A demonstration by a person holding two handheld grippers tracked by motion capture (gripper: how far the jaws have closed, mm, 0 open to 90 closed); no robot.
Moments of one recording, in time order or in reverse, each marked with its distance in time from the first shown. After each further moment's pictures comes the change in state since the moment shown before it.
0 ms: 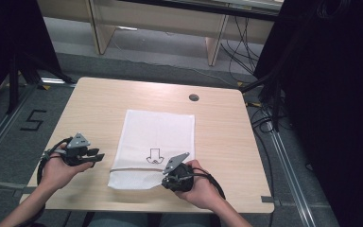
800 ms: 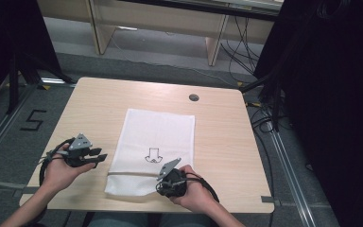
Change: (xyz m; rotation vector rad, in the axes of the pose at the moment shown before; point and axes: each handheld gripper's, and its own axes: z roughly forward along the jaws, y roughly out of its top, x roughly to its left) left arm -0.009 0.004 0.001 -0.026 -0.001 0.006; right arm 0.010 -0.002 0.023 0.057 0.048 0.006
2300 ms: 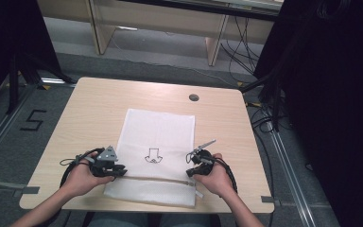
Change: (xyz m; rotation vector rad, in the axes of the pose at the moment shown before) left arm -0.050 0.005 0.038 0.145 -0.239 0.173; right arm -0.082 -0.049 -0.027 0.000 -0.130 0.481
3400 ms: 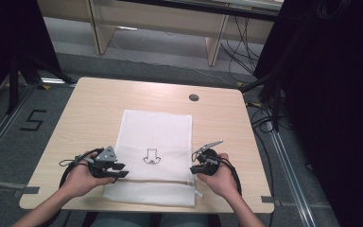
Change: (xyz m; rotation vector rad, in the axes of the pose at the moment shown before) left arm -0.002 0.002 -0.002 -0.053 -0.003 0.020; right arm -0.006 -0.008 -0.015 -0.083 -0.056 0.022
